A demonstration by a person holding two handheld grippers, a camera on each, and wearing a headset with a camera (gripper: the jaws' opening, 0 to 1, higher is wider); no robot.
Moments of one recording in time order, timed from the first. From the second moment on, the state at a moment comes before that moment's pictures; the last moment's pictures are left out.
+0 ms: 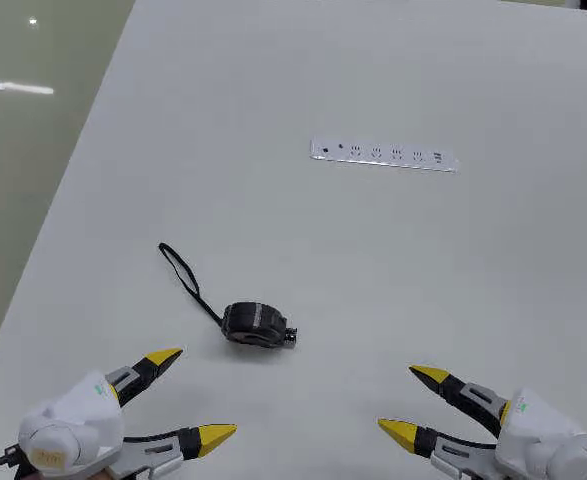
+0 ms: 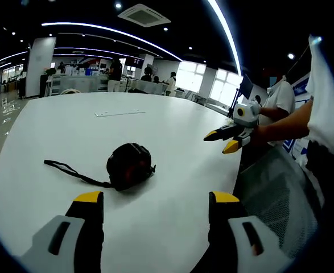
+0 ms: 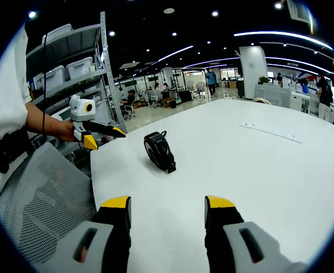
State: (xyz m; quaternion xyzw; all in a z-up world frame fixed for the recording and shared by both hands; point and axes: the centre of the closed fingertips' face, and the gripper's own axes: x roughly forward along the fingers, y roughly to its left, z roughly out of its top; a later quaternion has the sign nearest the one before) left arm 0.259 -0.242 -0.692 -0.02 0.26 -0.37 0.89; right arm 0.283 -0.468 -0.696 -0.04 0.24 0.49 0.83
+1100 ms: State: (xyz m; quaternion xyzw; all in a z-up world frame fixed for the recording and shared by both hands) left arm 0.278 -0.240 -0.707 0.00 0.28 -0.40 0.87; right arm 0.312 -0.441 -0.705 -0.03 0.24 0.52 0.82
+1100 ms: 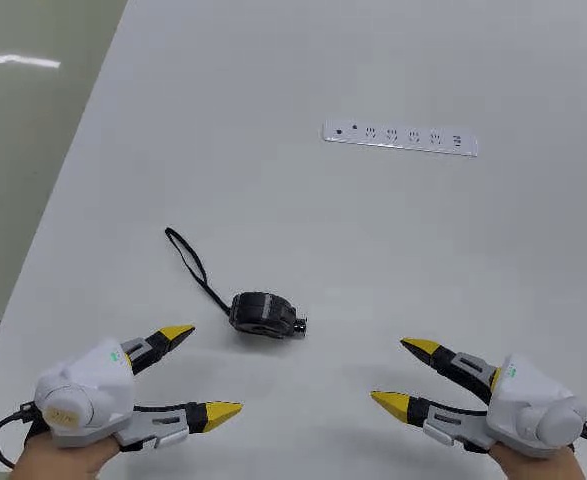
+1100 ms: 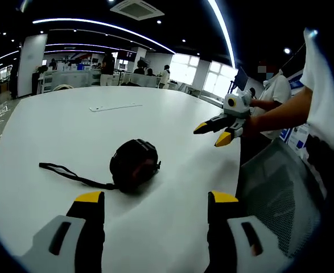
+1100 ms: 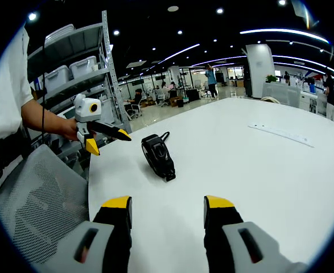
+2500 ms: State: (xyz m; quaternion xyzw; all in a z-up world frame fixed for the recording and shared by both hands) left arm 0.311 -0.240 -0.722 0.06 0.29 -0.45 0.84; right arm 0.330 -0.415 -0.721 -0.04 0.24 0.56 0.79
